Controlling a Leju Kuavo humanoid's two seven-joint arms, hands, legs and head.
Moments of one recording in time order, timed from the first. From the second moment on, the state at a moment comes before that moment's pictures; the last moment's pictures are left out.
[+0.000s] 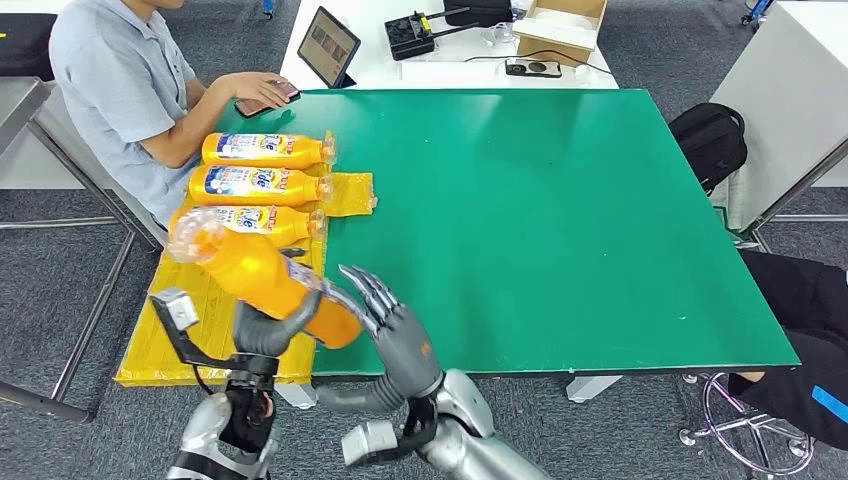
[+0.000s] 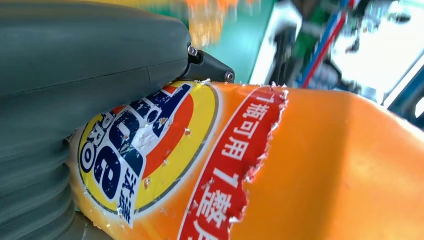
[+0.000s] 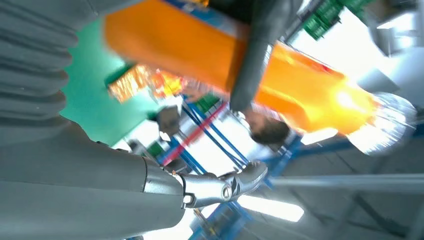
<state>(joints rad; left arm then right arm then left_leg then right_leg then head) -0.10 -0.16 -0.25 -1.41 0.38 -0.03 -0.41 -0.26 0.15 0.78 -1.09 0.40 -0.67 -0.66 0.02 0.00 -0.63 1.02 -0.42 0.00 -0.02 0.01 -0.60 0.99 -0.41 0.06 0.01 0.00</state>
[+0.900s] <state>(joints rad) -0.49 0.06 -0.16 -0.84 -1.10 0.43 -0.18 0.09 0.01 0.56 -1.49 0.46 -0.70 -0.66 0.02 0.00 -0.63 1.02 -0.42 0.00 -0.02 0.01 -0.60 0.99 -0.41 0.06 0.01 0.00</state>
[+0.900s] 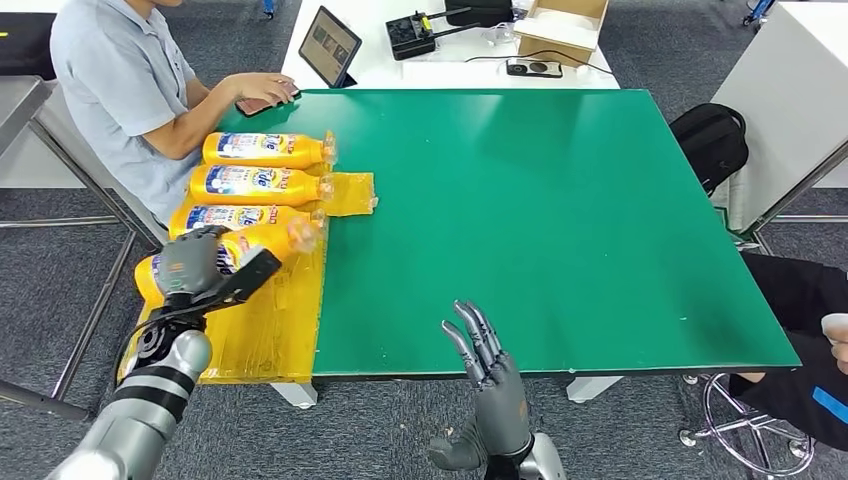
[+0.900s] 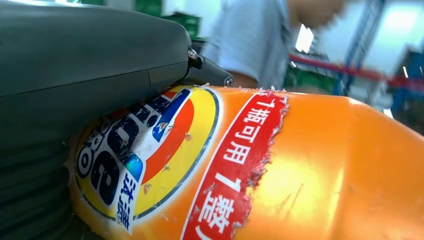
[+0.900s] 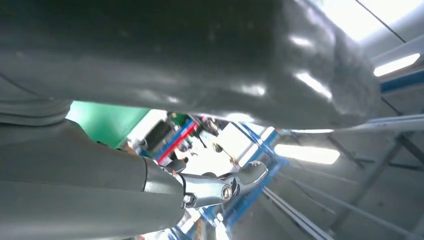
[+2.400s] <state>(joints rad) -0.23 -0.19 -0.18 -1.54 -0.12 0.44 -0.66 0.12 0.13 0.33 -1.61 0.50 -0.70 -0.66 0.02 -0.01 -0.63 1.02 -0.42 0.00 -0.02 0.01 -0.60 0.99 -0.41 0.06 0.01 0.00</state>
